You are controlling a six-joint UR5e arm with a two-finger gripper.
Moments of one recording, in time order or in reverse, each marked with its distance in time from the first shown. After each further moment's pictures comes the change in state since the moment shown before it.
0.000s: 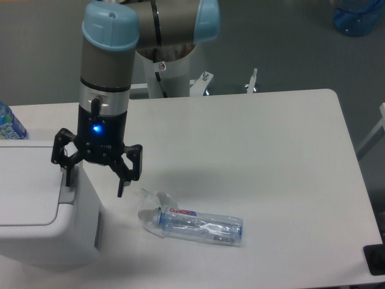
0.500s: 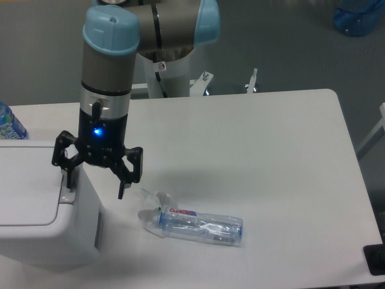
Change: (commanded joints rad) arm 0.000 -0.008 -0.002 0.000 0.000 0.002
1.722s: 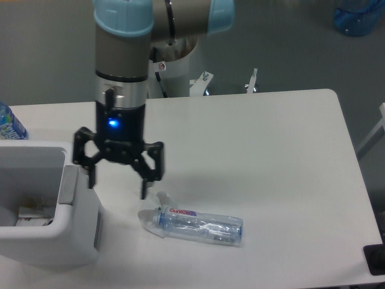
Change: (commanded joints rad) arm 0.077 0.008 0.058 -0.040 0.241 0.296
